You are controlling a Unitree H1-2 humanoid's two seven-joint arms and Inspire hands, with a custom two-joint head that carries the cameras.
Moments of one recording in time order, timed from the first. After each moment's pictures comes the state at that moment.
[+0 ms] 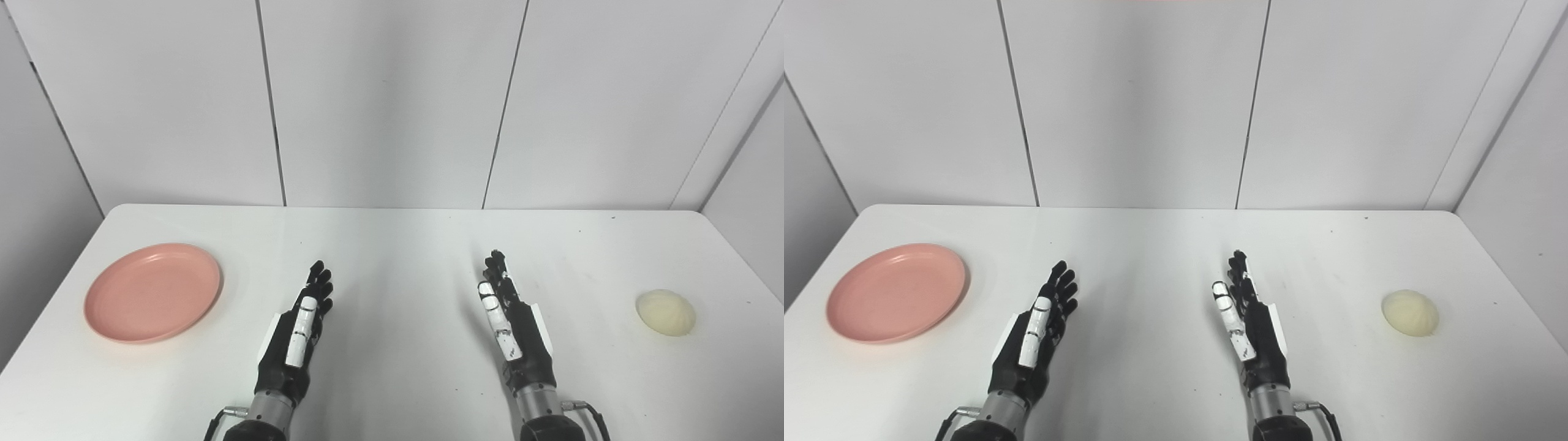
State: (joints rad) left arm -0.19 -0.07 -0.08 0.14 -0.06 -0.01 -0.09; right arm -0.19 0.00 0.01 0.08 -0.02 -0.11 -0.02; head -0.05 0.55
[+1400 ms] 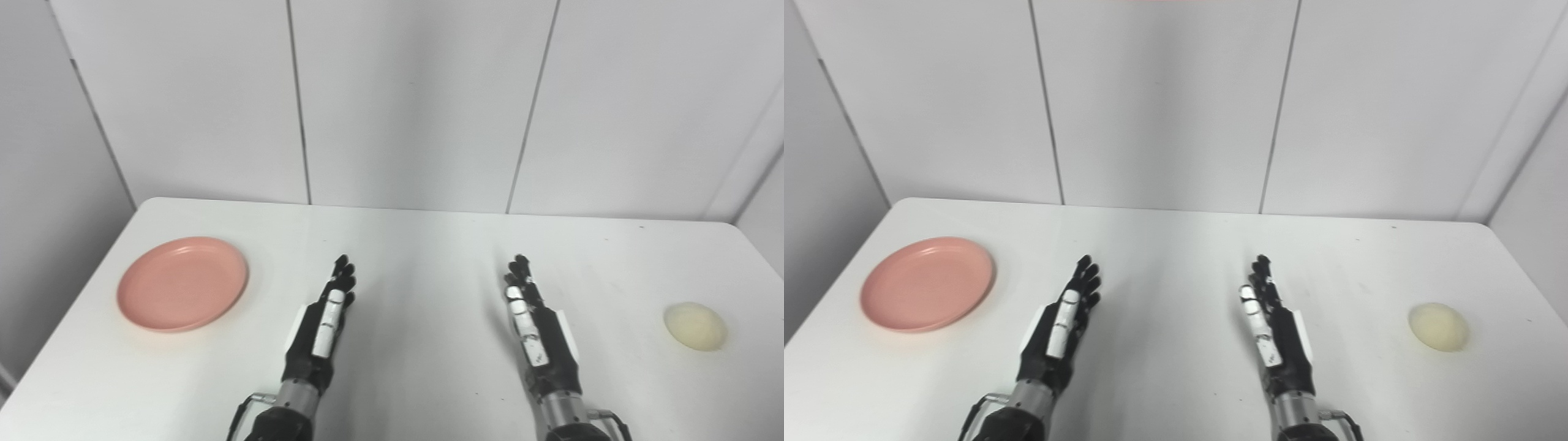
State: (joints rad) left arm -0.24 -0.11 -0.08 0.24 -0.02 -0.11 -0.04; right arm -0.19 -0.04 0.00 0.09 0.06 -0.13 0.03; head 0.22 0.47
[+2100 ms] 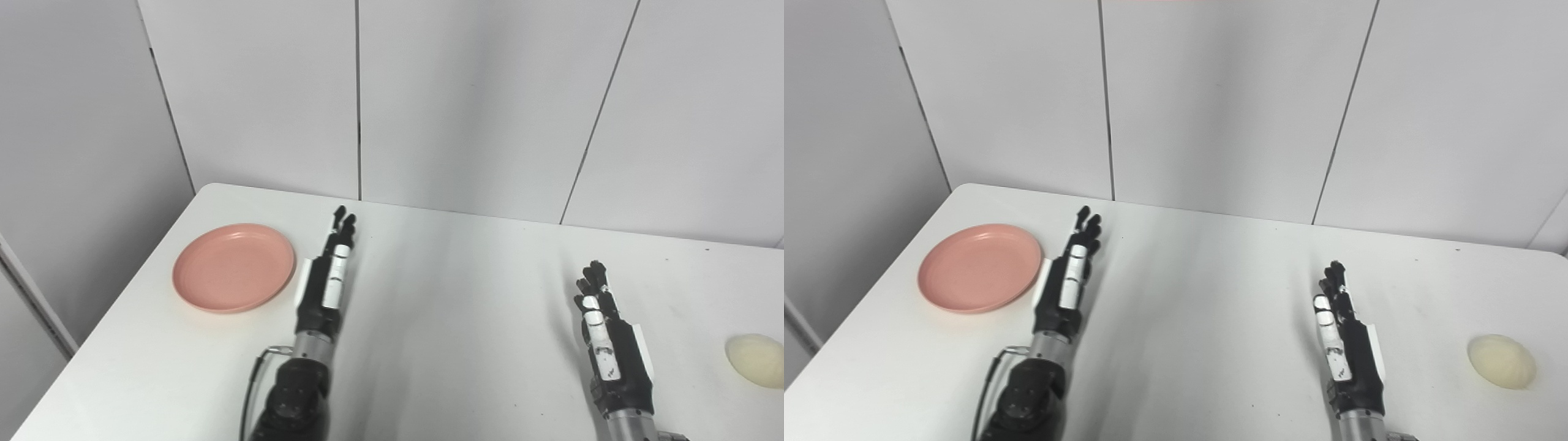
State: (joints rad) left arm -0.36 -0.01 0.07 0.32 0.02 -0.25 0.09; right arm -0.21 -0.09 -0.03 0.13 0.10 -0.17 0.06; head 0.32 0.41
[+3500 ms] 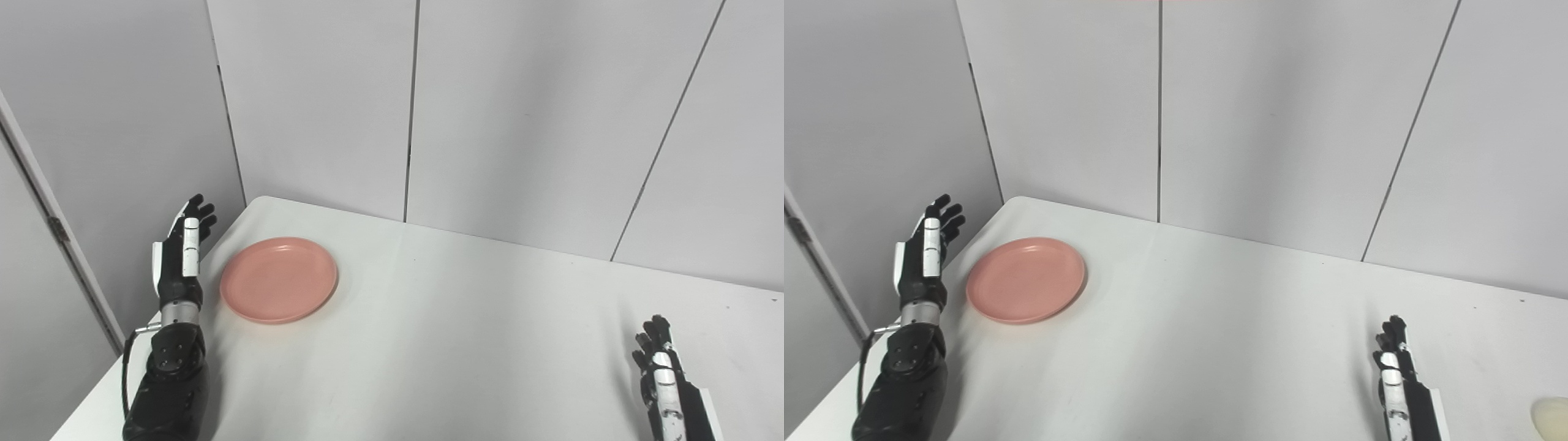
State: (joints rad) left arm -0.46 0.33 0.36 0.65 -0.11 -0.33 0.19; right arm -0.16 -0.11 -0.05 0.06 0.11 -0.13 0.07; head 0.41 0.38
